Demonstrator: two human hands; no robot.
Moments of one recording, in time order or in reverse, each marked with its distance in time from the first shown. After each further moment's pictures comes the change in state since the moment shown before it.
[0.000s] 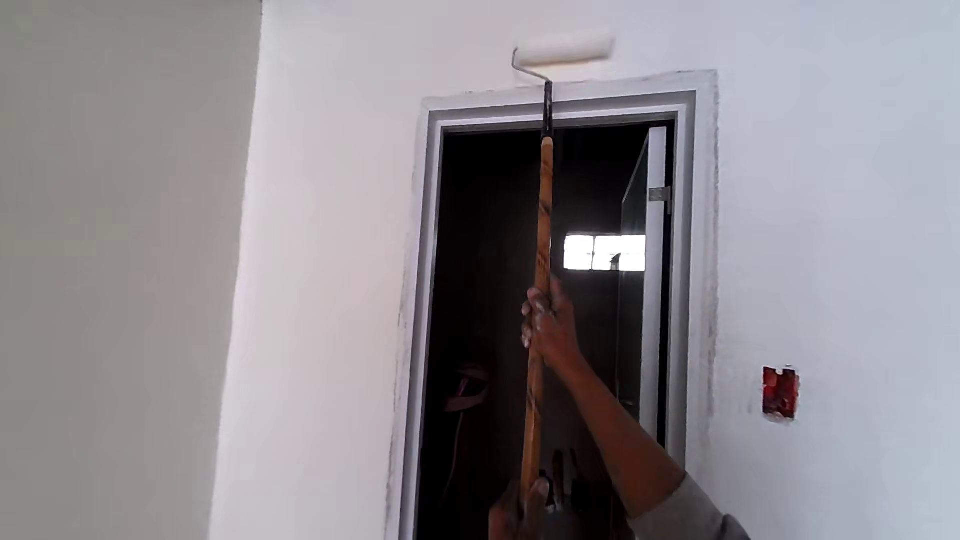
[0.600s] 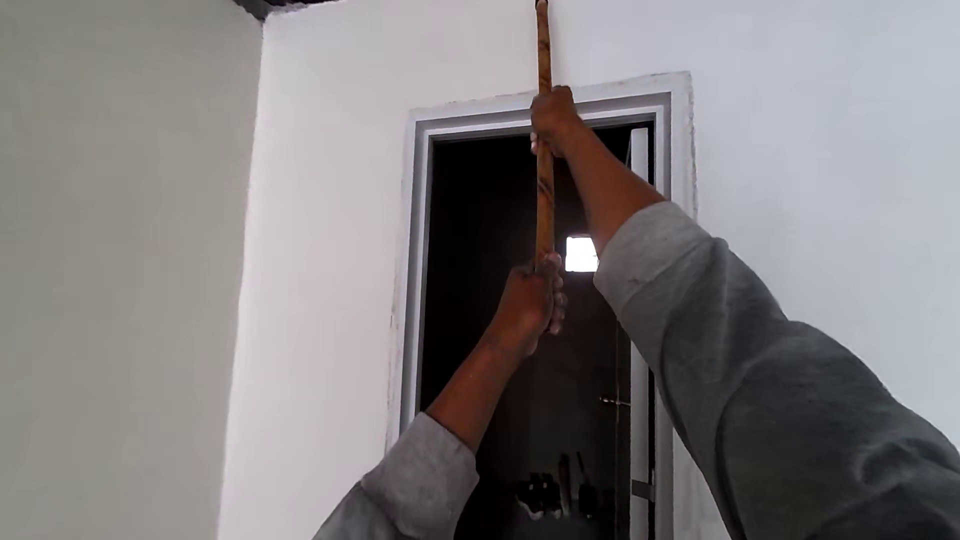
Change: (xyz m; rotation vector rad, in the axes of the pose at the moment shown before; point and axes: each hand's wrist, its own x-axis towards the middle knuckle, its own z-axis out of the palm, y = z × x) left_hand 0.119 0.281 0.068 -0.140 -0.181 -0.005; right_hand 0.211 -0.222 -0.004 -0.476 0.083 -0.119
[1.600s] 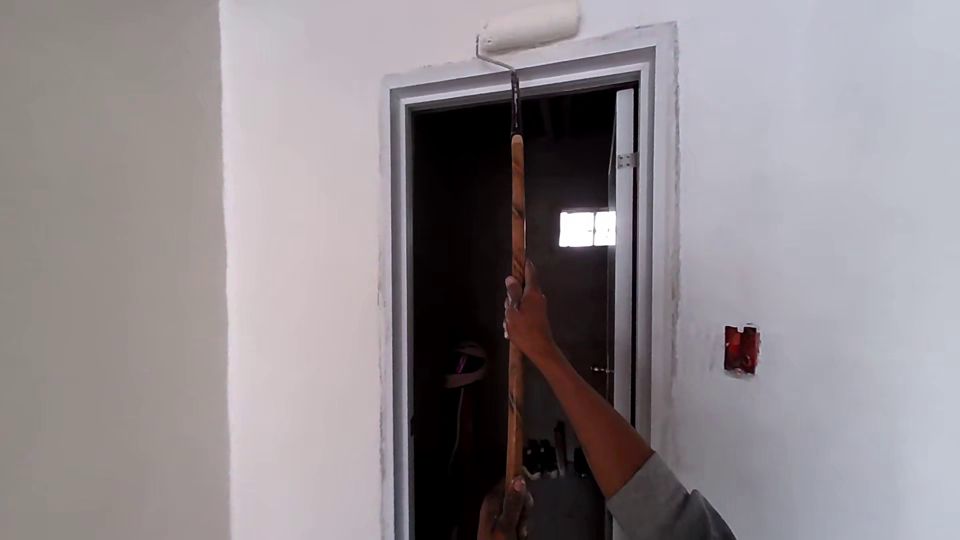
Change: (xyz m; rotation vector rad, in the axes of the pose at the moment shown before) left_hand -0.164 -0.316 -0.043 -0.106 0.127 -0.127; right_hand -0.256 0.223 0.054 0.115 -0.104 0.075
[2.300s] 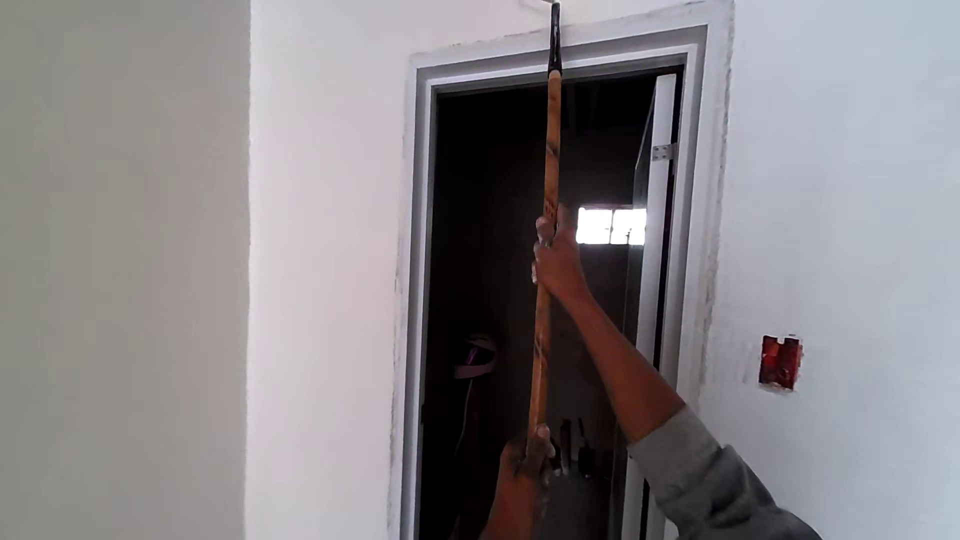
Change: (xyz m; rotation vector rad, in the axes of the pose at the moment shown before) left_hand 0.036 0.060 0.021 0.009 -0.060 0.020; right_hand 0.040 -0.038 -0.019 0.001 -0.003 -0.023
